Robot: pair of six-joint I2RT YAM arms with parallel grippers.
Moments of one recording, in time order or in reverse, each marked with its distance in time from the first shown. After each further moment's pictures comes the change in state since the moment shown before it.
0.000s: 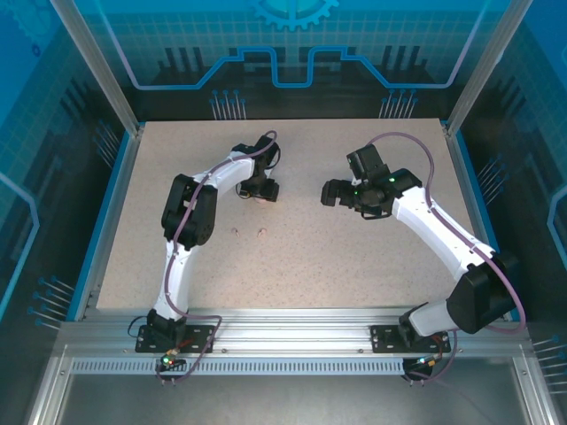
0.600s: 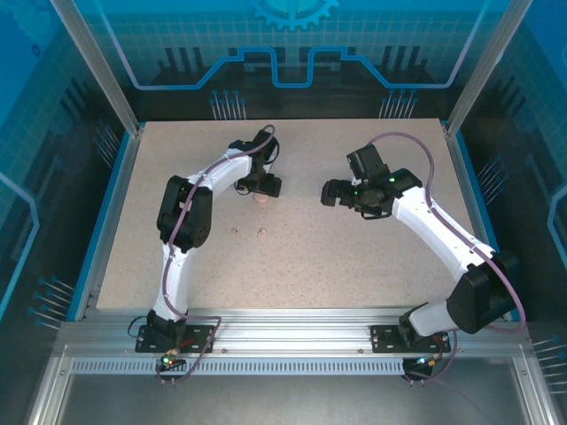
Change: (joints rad) left arm 0.000 -0.046 0.000 0.004 -0.008 0.000; right arm 0.000 0.000 0.000 0.000 0.000 0.000
